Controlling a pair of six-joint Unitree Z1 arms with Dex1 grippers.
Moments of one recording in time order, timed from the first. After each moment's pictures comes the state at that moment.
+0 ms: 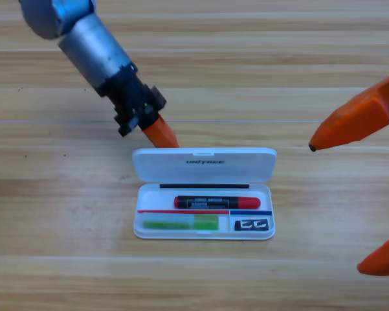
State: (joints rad) arm 0 -0.41 2.34 -1.91 1.18 -0.73 1.05; arm 1 0.94 1.33 -1.25 0.71 0.54 -0.51
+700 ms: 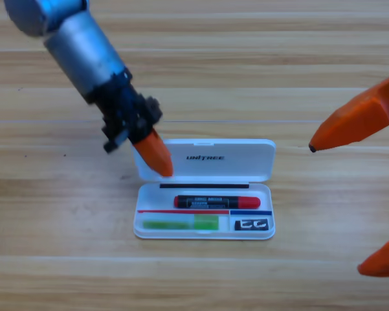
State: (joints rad) arm 0 -0.49 2.18 -1.75 1.17 -0.67 1.03; arm 1 0.94 1.33 -1.25 0.71 0.54 -0.51
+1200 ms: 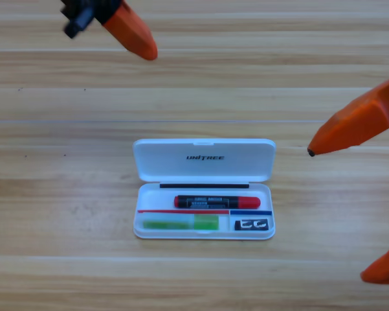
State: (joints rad) arm 0 -0.40 2.06 -2.08 1.33 -0.66 1.03; arm 1 0.94 1.33 -1.25 0.71 0.57 -0.51
